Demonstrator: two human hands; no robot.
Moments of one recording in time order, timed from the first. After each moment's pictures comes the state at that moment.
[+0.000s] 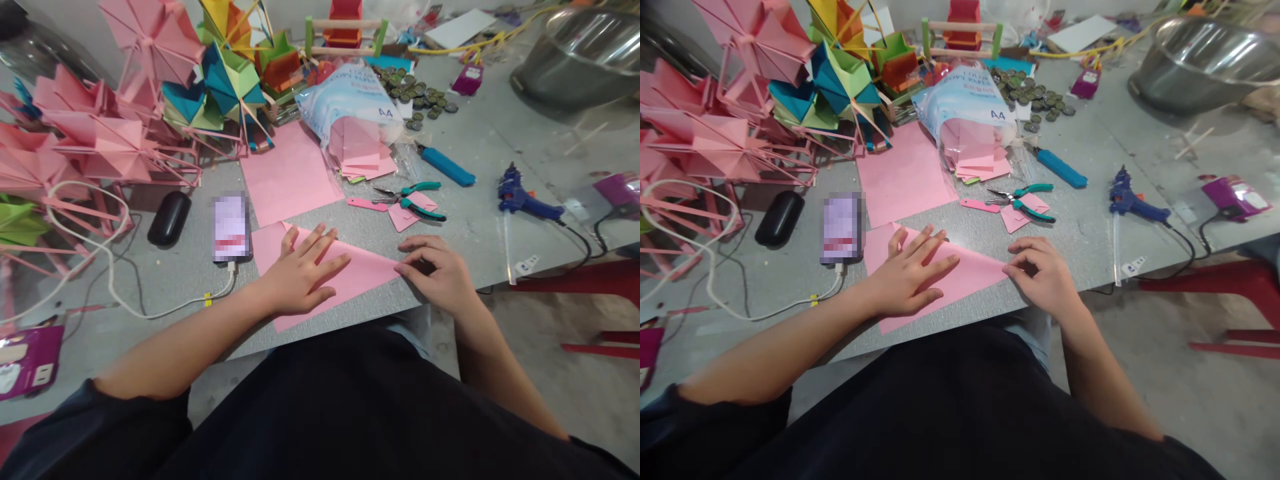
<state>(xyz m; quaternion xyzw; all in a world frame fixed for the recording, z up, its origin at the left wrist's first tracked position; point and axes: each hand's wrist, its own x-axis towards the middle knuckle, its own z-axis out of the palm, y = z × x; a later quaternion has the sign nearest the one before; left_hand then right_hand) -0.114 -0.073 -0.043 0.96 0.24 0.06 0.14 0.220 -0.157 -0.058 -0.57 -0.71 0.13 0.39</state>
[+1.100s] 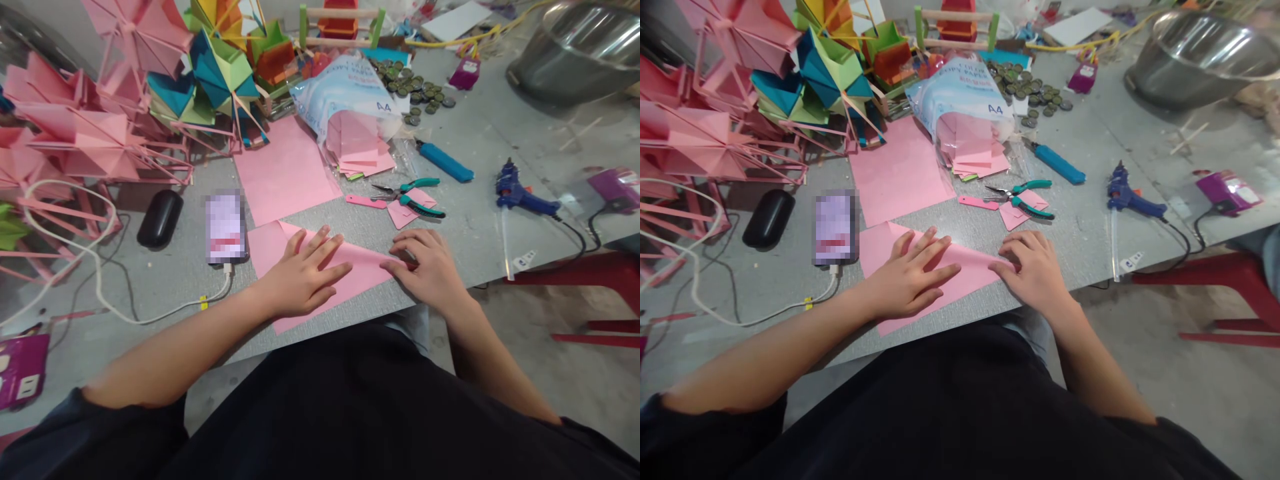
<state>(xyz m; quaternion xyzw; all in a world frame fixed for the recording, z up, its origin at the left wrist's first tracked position) -0.110 -0.076 -0.039 0.97 0.20 0.06 0.11 0.201 -0.153 -0.055 -0.61 -0.73 0.07 0.30</state>
